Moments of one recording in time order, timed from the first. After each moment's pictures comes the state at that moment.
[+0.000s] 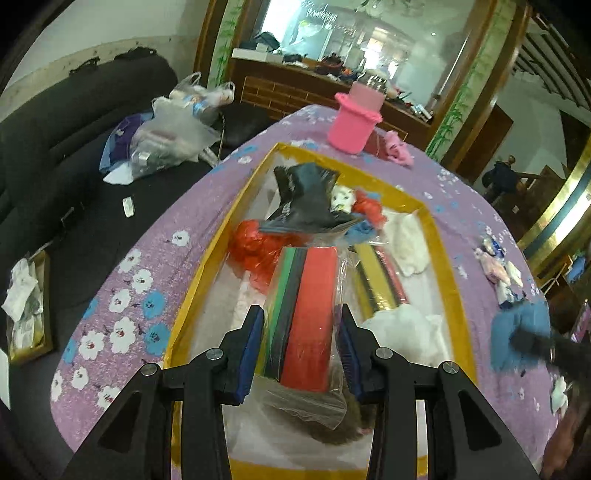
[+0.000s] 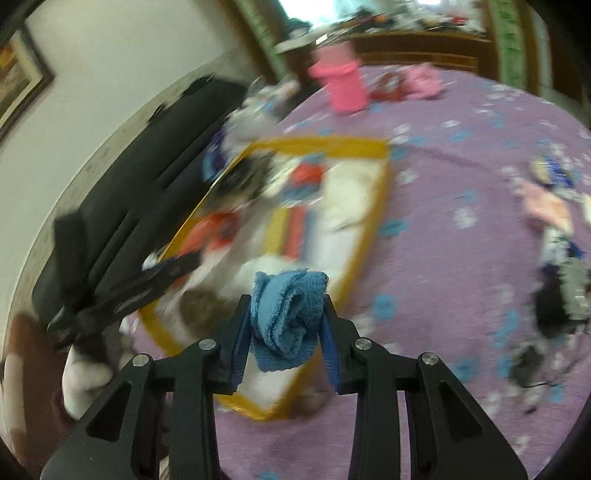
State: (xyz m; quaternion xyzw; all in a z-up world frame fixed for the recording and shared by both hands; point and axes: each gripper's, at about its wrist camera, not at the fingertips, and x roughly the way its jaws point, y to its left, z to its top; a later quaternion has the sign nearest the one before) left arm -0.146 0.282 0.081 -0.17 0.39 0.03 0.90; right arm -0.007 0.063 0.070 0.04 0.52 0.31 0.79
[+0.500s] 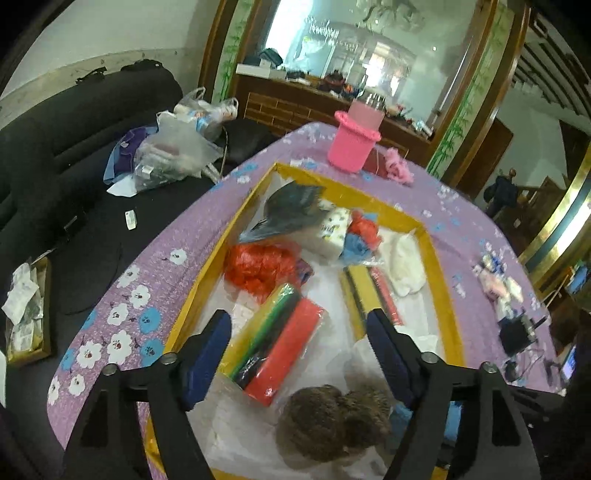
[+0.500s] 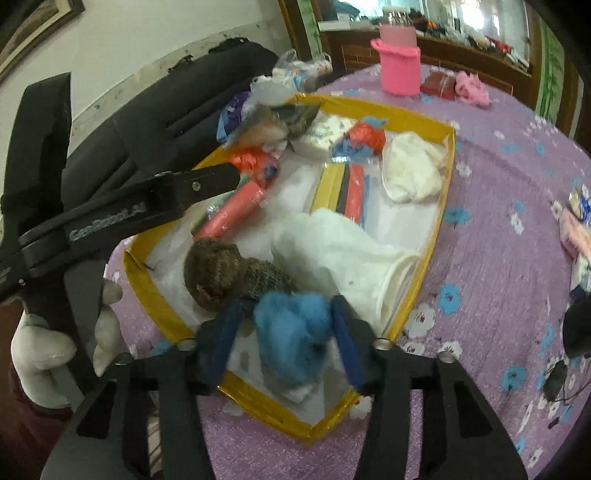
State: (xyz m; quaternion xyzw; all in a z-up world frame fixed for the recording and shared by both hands) left arm -0.117 0.277 0.075 -0.17 0.37 0.04 0.91; right arm -0.033 0.117 0.039 -0.05 0.51 0.33 0.79
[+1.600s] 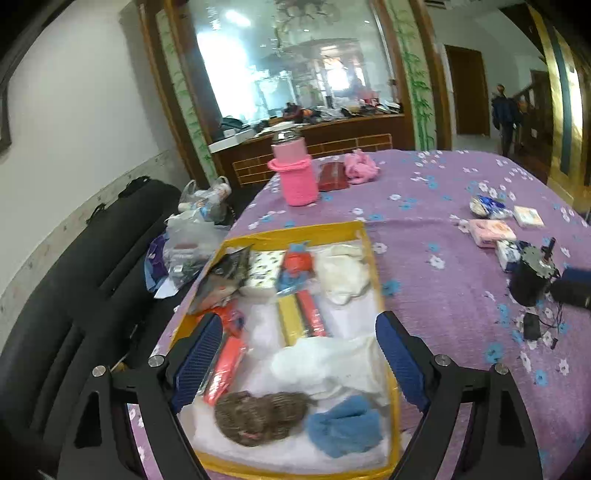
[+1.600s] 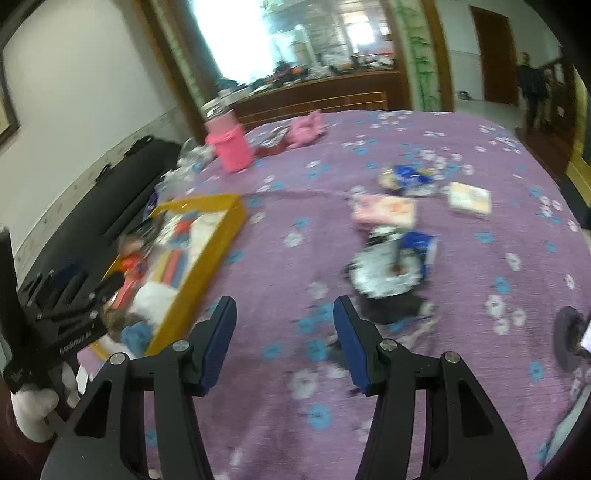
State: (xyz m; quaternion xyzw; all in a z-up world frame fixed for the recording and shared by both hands) left arm -0.150 0.096 0.123 0.08 0.33 0.10 0.93; right arm -0.011 -0.108 0.094 0.07 0.43 0.18 0.88
